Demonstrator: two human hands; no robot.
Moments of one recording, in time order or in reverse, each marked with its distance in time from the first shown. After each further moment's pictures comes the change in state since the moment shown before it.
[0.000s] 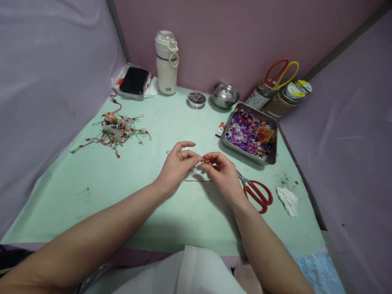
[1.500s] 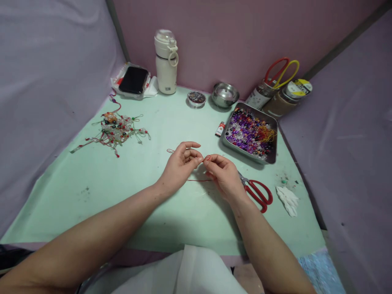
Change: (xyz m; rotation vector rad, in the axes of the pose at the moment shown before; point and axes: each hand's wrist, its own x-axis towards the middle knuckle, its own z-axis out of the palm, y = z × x) left_hand 0.000 -0.002 -0.002 0.177 -0.103 0.144; right_hand -0.001 -0.002 0.003 0.345 0.018 0.257
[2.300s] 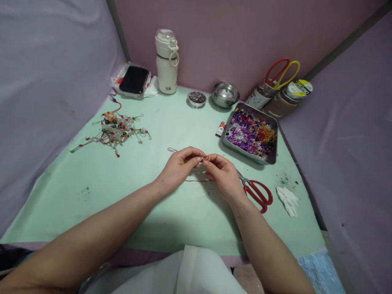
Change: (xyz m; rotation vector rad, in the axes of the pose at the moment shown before) left_hand 0.005 0.005 -0.005 0.237 -0.055 -0.018; right_hand 0.000 0.001 -0.001 -0.100 -0.037 -0.054
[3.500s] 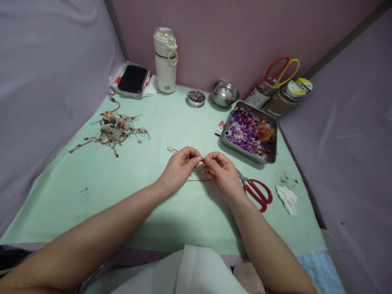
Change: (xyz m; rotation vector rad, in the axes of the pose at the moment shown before) left_hand -0.003 0.000 0.006 -0.053 0.045 -0.059; right_hand -0.001 -0.002 0.004 0.128 0.028 0.017
